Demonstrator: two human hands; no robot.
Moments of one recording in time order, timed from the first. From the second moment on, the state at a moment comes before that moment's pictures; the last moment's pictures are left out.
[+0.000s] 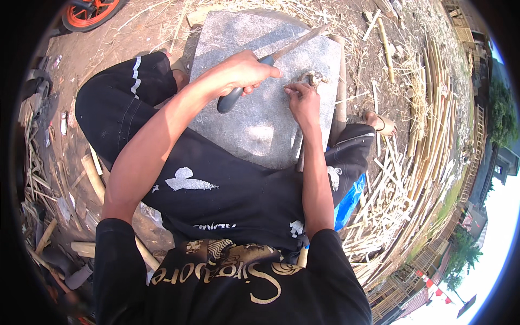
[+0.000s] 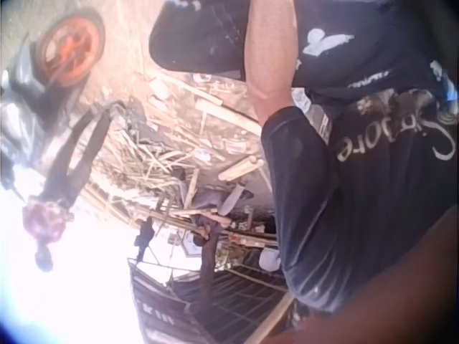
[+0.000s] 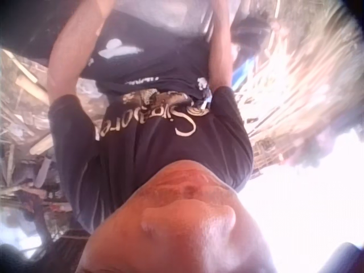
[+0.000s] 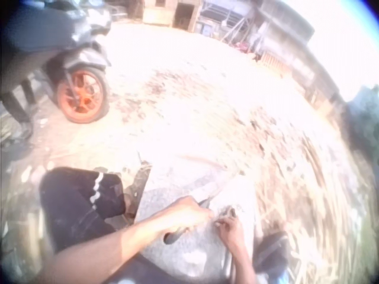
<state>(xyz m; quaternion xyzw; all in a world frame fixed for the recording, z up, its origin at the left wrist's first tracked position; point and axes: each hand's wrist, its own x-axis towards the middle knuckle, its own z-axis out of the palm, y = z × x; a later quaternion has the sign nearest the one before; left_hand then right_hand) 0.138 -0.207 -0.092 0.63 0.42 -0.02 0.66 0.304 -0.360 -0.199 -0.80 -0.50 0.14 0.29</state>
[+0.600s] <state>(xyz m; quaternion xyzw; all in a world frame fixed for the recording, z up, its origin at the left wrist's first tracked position) 0.143 -0.211 -0.113 0.65 0.40 -0.05 0.65 0.288 -0.375 -0.186 -0.84 -0.42 0.19 0.29</state>
